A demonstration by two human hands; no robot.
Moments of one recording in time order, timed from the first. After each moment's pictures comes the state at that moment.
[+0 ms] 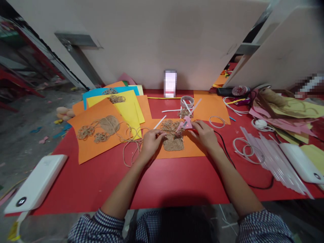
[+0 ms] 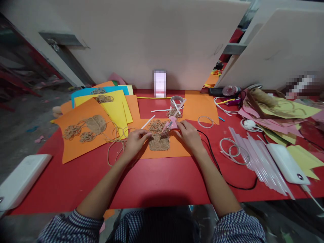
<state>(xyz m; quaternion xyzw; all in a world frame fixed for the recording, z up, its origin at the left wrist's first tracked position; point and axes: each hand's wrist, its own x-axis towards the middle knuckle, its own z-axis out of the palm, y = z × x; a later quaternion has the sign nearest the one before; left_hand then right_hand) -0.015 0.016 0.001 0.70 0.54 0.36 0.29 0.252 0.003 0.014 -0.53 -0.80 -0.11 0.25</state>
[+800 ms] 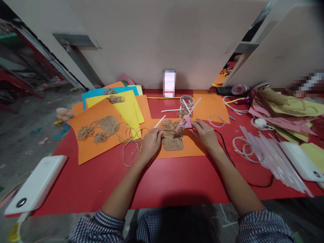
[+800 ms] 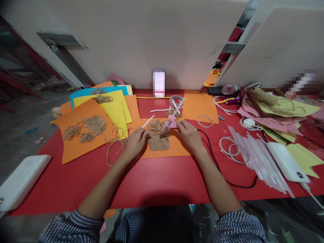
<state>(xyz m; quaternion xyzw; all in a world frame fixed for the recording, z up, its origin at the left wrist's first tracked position) -0.016 0.015 -0.001 0.77 0.56 0.27 0.17 0.255 0.003 0.015 -0.53 -0.81 -0.11 0.23</state>
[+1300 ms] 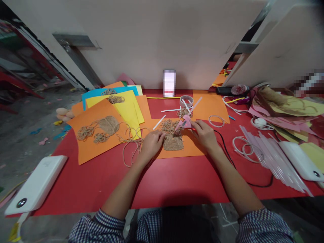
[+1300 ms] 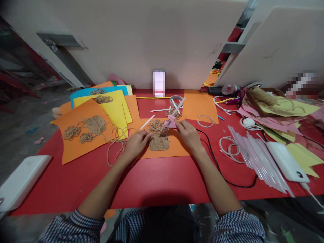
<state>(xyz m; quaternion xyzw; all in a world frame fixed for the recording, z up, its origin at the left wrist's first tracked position) -0.016 0.015 -0.001 0.79 0.53 0.24 0.18 0.253 0.002 0.012 -0.54 -0.80 -0.12 0.23</state>
